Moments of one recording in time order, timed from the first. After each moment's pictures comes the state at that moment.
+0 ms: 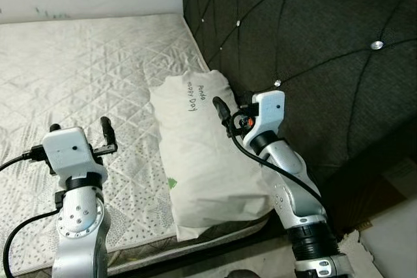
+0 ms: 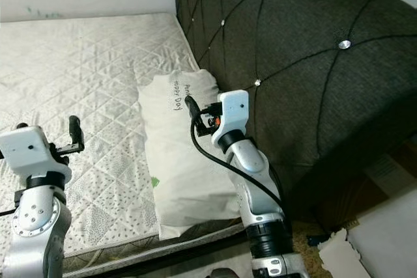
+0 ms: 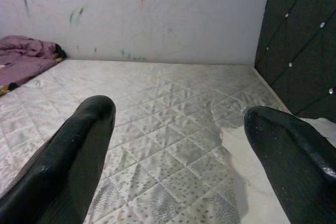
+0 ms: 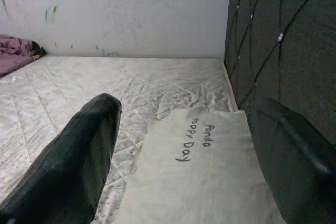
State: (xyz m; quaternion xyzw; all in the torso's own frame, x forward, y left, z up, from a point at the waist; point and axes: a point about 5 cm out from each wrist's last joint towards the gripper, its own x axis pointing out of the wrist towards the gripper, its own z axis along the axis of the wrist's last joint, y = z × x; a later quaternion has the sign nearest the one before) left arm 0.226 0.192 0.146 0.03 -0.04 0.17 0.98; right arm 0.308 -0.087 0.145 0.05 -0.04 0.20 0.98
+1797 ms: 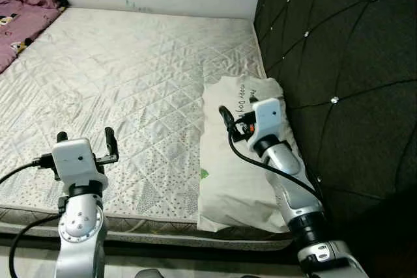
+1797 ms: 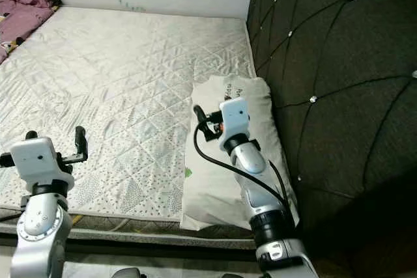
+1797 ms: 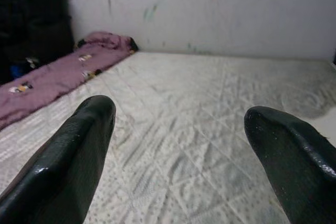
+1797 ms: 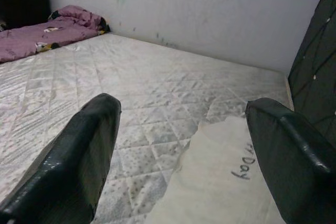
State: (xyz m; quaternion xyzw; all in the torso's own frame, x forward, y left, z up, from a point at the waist) left arm 0.228 0.202 0.108 0.05 -0.03 0.14 0.99; right arm 0.324 -0.102 0.117 -0.02 -0.04 0.19 0.98
